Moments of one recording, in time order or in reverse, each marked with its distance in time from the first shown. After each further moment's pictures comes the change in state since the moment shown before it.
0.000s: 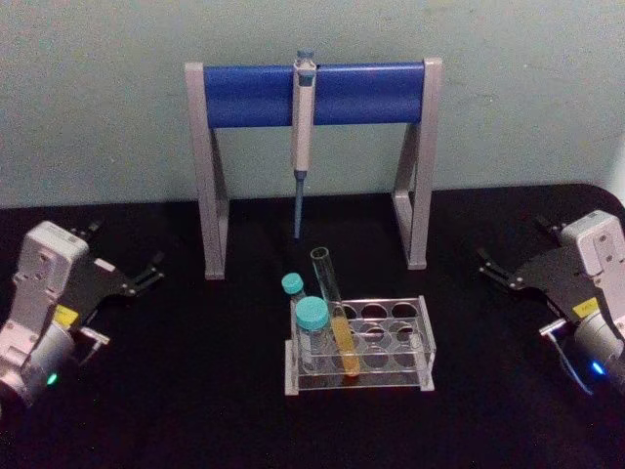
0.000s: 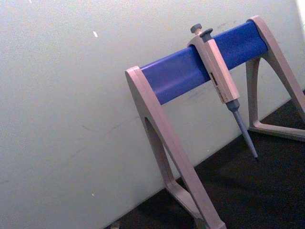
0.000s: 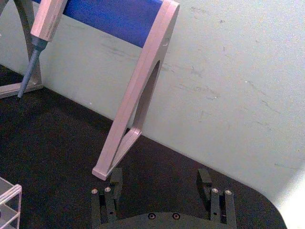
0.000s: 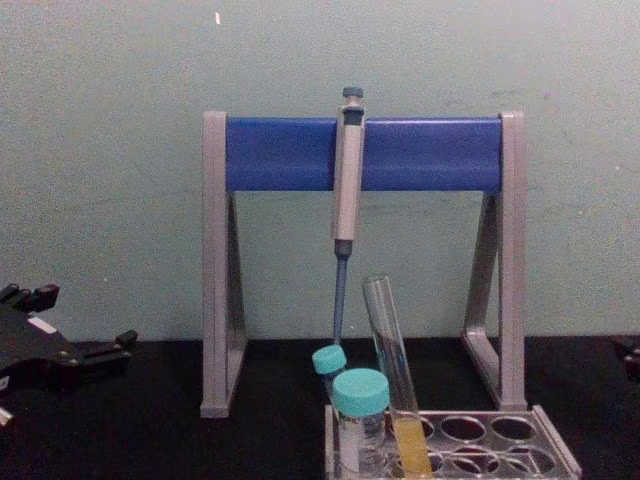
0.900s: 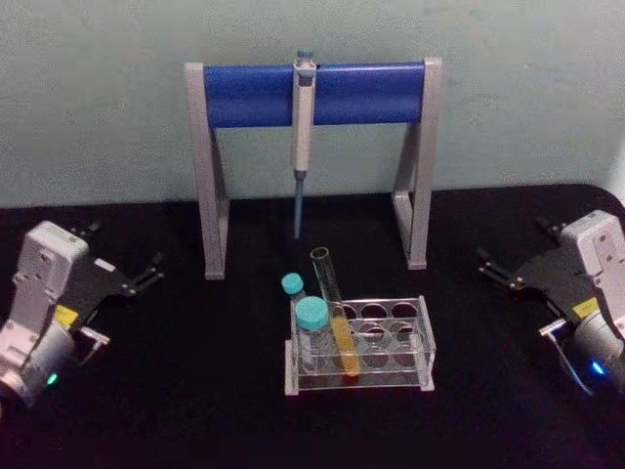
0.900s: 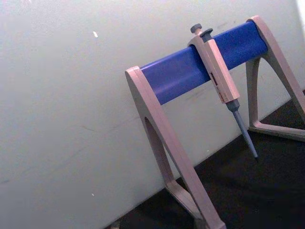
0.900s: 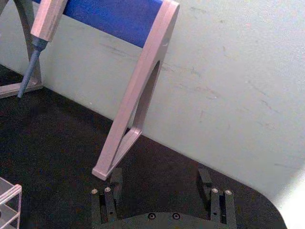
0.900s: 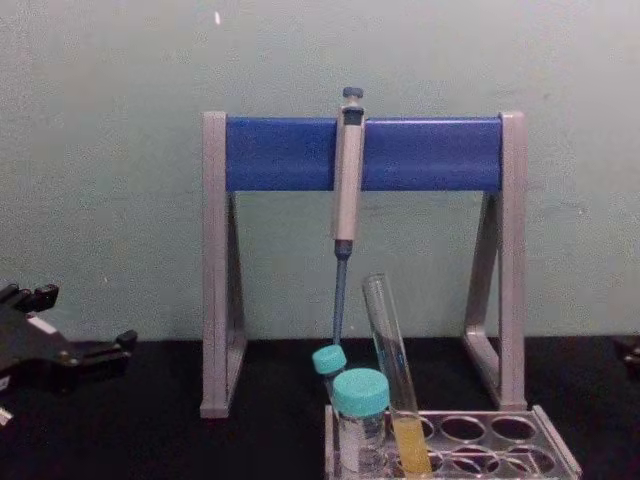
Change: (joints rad) left arm 0.000 0.000 0.000 0.000 0.000 0.000 0.000; right arm 0.000 0.000 0.000 0.000 0.000 0.000 0.000
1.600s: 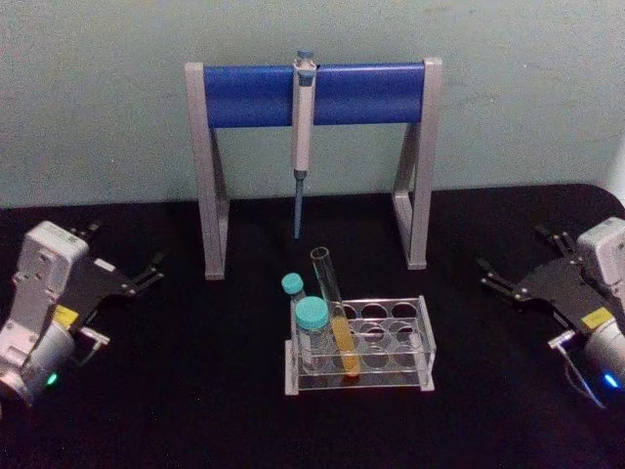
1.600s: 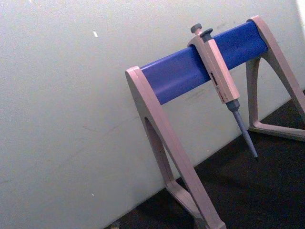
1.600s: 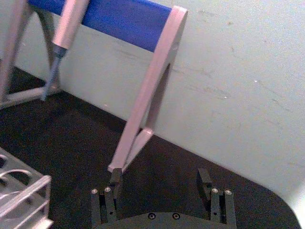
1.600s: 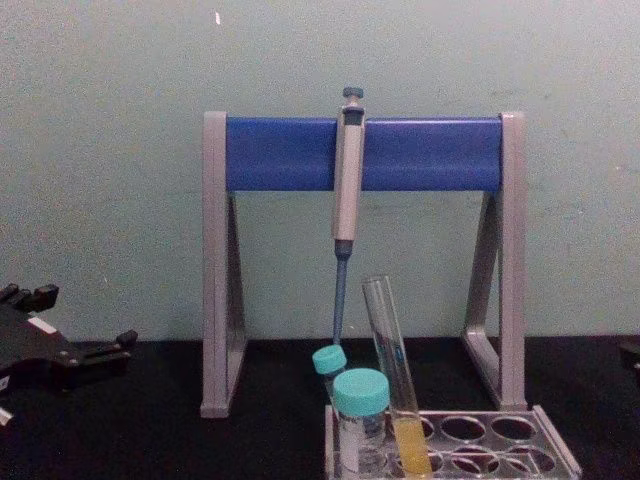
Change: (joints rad) left arm 0.000 0.000 0.000 0.000 0.000 0.000 0.000; right arm -0.066 0.026 0.049 -0.068 0.040 0.002 0.073
